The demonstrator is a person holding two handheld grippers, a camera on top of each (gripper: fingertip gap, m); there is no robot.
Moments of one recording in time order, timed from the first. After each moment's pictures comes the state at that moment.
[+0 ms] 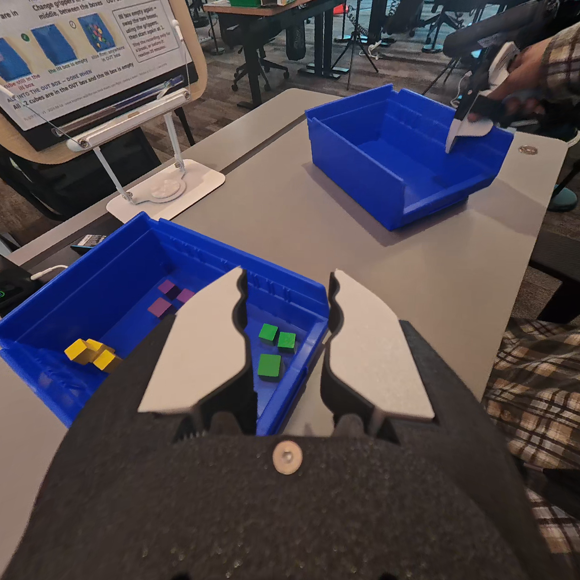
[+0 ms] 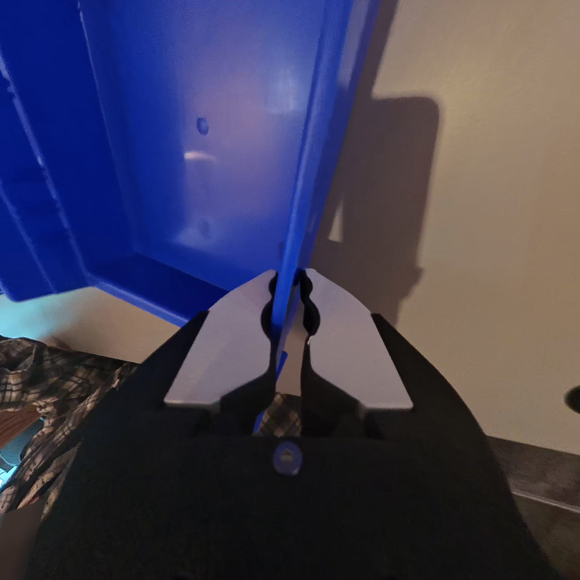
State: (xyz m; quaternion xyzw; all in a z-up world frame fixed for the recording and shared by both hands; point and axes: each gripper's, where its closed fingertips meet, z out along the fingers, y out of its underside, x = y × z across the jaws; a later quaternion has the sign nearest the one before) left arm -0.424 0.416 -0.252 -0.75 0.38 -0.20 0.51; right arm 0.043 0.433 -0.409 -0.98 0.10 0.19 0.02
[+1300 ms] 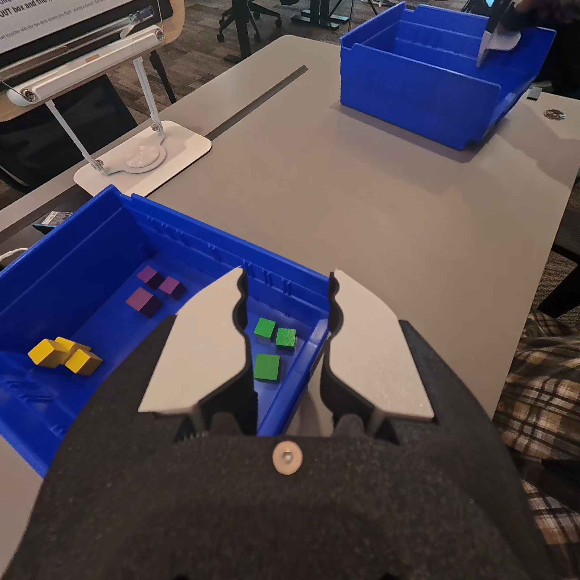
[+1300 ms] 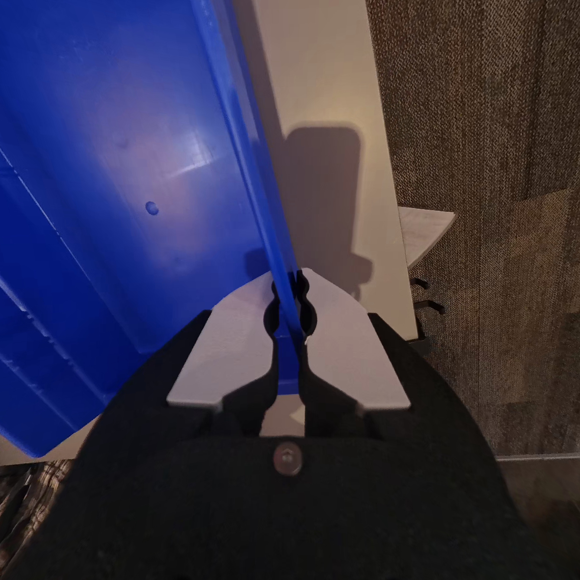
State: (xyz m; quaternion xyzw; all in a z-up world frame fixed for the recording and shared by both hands) left arm -0.409 0.435 -0.286 -0.77 0.39 -0.20 0.46; right arm 0.223 0.482 -0.412 -0.98 0.16 0.06 0.05
